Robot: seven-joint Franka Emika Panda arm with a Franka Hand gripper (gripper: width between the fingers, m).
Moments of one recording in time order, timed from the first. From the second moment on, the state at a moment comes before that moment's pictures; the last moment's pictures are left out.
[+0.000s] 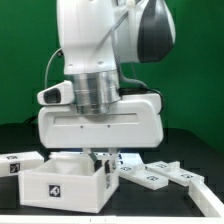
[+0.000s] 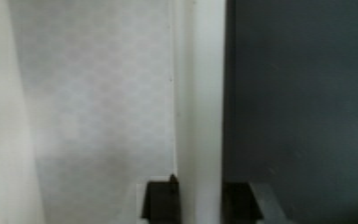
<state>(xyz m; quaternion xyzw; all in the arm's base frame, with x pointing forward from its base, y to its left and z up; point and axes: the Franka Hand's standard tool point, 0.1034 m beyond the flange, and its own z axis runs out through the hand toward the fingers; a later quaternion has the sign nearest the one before) 0.562 -0.022 0.057 -0.98 0.20 0.01 0.07</state>
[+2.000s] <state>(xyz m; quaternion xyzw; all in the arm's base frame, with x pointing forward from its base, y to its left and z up) 0.641 0.019 0.057 -0.74 0.66 0.05 0.12</state>
